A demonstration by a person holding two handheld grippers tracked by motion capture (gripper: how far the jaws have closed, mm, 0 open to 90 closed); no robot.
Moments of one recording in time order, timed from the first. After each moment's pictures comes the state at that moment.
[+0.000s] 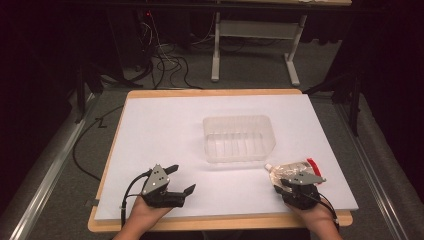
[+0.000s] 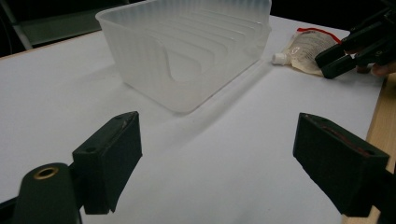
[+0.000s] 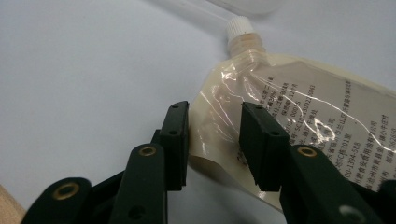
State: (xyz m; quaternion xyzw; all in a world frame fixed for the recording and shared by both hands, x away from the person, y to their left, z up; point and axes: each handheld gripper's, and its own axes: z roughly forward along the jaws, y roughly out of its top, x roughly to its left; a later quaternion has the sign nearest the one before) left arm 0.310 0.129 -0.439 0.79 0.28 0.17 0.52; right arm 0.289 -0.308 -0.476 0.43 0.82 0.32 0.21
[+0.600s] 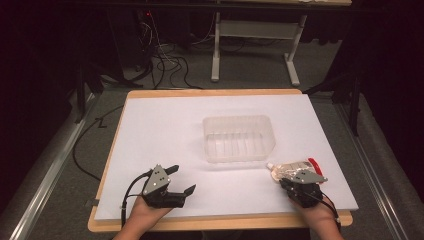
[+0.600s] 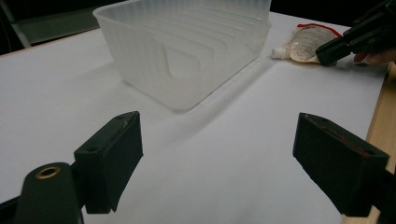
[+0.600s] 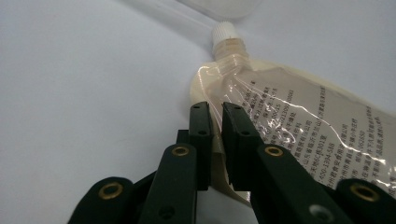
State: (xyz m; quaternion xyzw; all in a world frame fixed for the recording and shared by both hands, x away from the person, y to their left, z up) left arm 0.310 0.128 -0.440 0.79 0.27 0.17 0.52; right arm 0.291 -0.313 -0.473 0.43 0.81 0.30 0.24
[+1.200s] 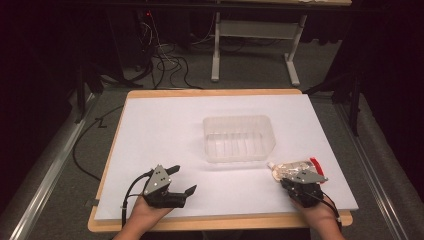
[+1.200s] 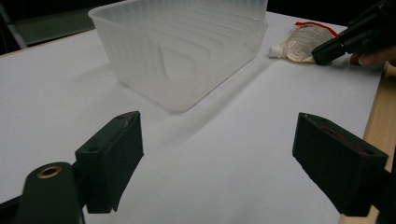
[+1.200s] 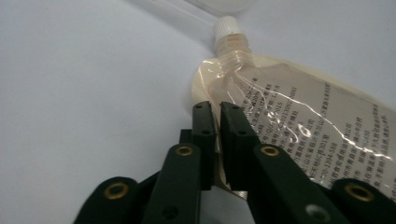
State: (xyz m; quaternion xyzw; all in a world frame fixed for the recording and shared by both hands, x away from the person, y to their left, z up) left arm 0.310 0.126 -0.440 0.79 0.27 0.16 0.52; right arm 0.293 -0.317 -0.476 0.43 0.82 0.30 0.24
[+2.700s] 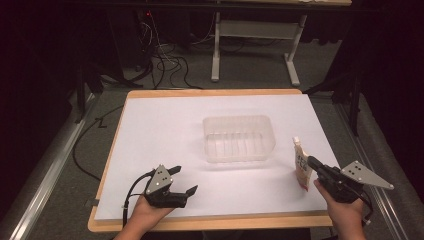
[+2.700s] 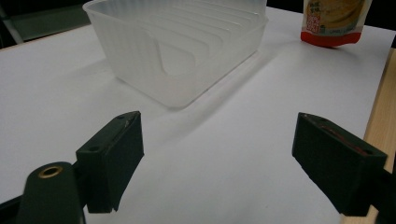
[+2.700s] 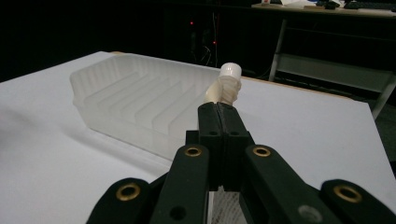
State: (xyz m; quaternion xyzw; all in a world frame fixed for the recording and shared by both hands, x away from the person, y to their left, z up) left arm 0.312 0.123 -0.443 0.80 0.27 0.16 0.52; right arm 0.264 -0.362 -0.392 0.43 0.67 0.51 0.32
